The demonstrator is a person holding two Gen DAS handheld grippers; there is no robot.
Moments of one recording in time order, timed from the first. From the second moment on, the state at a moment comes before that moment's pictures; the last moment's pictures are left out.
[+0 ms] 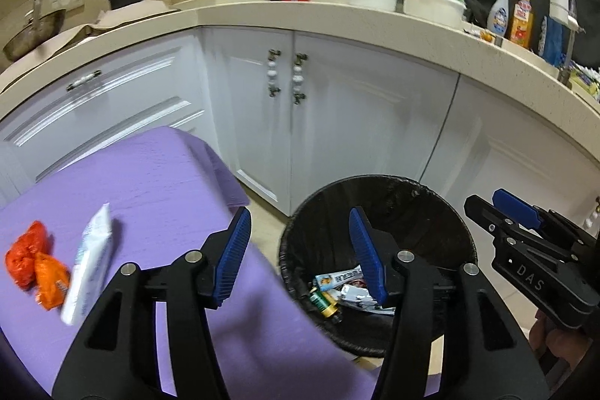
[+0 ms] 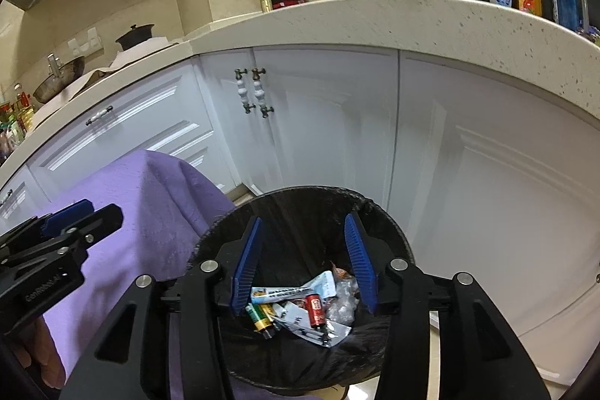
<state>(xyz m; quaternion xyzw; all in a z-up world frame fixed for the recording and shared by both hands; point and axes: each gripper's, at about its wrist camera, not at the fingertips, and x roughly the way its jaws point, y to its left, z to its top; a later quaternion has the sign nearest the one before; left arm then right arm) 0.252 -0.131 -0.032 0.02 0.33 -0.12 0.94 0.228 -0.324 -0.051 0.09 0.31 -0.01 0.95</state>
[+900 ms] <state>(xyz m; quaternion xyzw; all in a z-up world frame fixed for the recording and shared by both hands) 0.168 0.109 -0.020 -0.06 0.32 0.09 0.94 0.223 -0.117 -0.044 0.02 0.33 0.17 0.93</state>
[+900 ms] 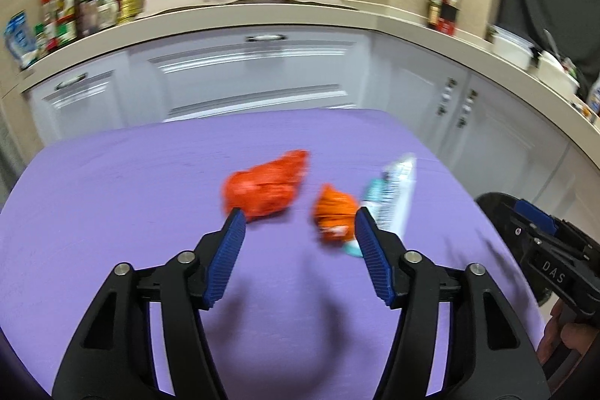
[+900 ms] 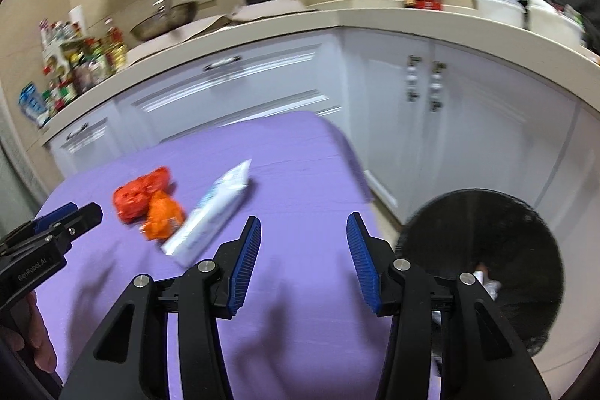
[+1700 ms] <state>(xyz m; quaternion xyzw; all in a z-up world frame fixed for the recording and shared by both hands) 0.151 0.207 -0.033 -0.10 0.33 0.14 0.93 0.244 -0.027 -0.071 -0.05 0.39 0.19 0.90</state>
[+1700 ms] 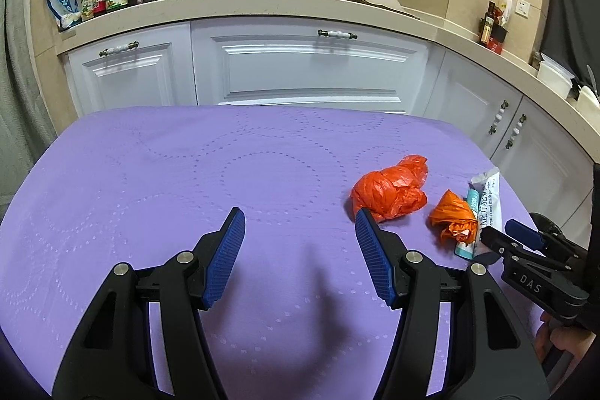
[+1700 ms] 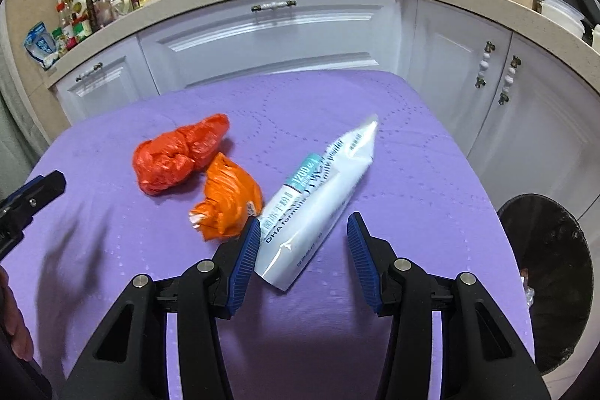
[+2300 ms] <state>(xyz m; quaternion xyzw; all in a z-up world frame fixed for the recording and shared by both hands) 0.170 0.200 -0.038 -0.09 0.34 0.12 0.93 0.257 -0.039 -0.068 -0.03 0.39 0.18 0.90</state>
